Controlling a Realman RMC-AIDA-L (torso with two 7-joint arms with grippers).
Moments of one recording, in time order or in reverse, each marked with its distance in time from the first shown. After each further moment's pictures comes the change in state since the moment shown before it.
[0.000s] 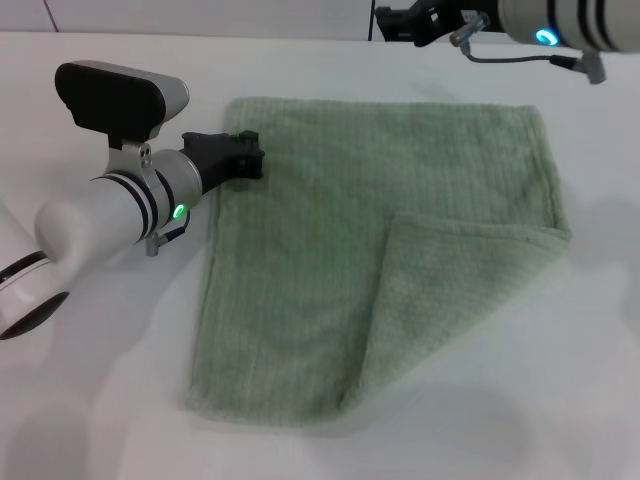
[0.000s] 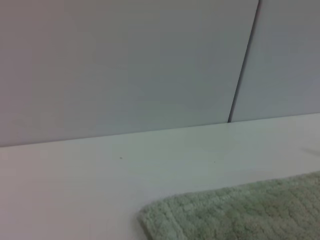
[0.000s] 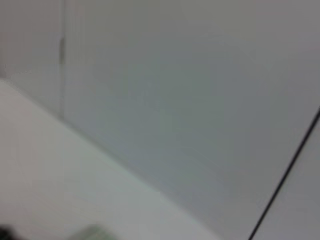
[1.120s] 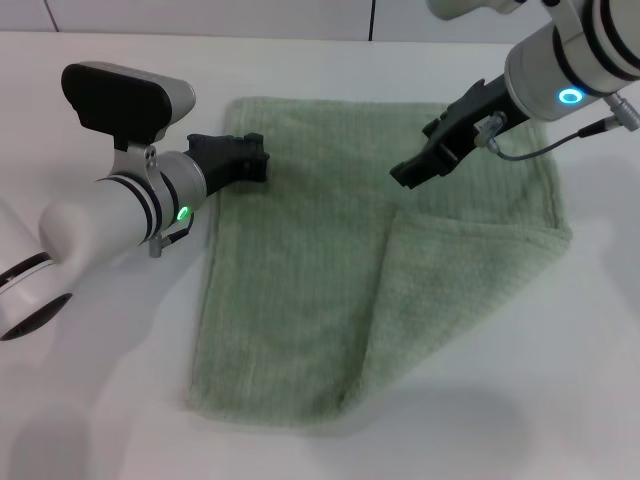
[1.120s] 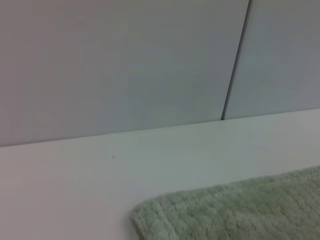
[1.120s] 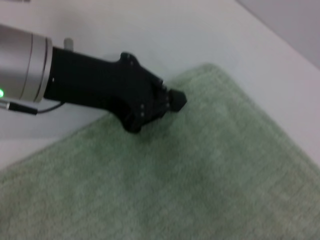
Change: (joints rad) left arm -0.002 -0.001 0.015 0.003 0.000 -0.002 0.002; right arm 0.185 0.001 0.184 0.207 0.103 0.510 -0.243
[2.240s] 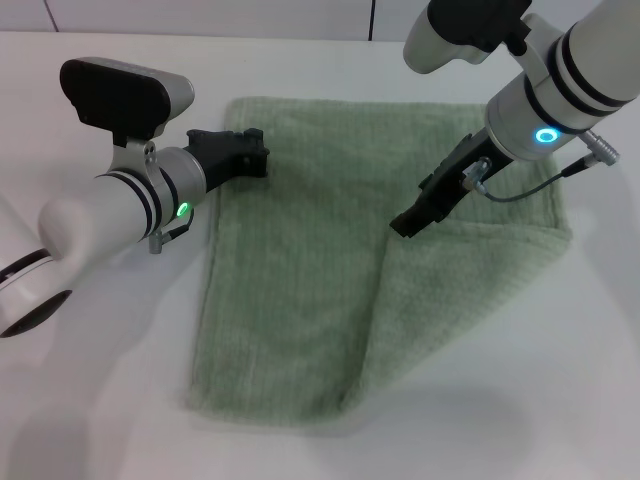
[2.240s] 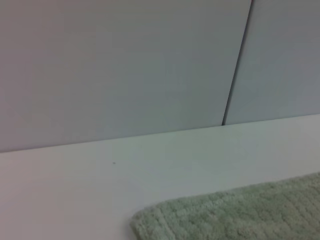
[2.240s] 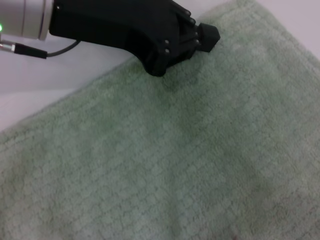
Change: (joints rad) left arm 0.000 0.003 -0.005 0.009 0.000 -0.002 0.000; right arm 0.097 0.004 0.005 0.270 0.022 -0.030 -0.052
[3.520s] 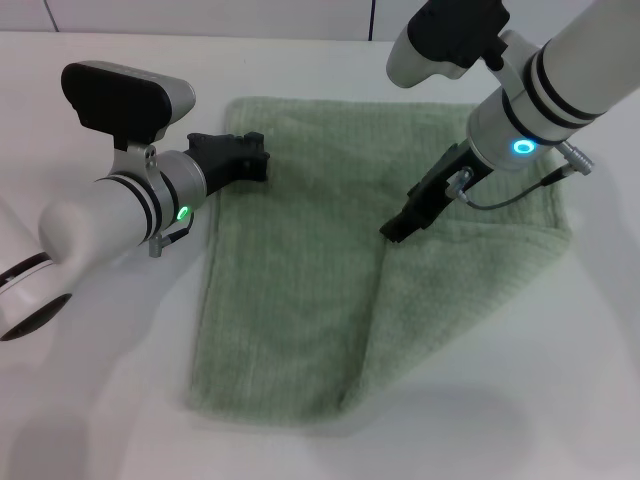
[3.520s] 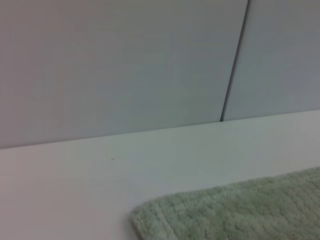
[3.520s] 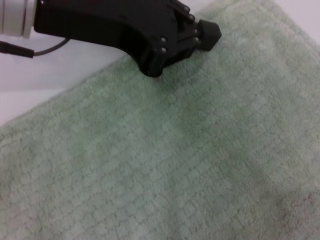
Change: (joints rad) left arm 0.005 -0.002 0.006 0.000 0.000 0.000 0.004; right arm 0.059 0.006 -0.014 0.161 0.029 -0.106 -0.030
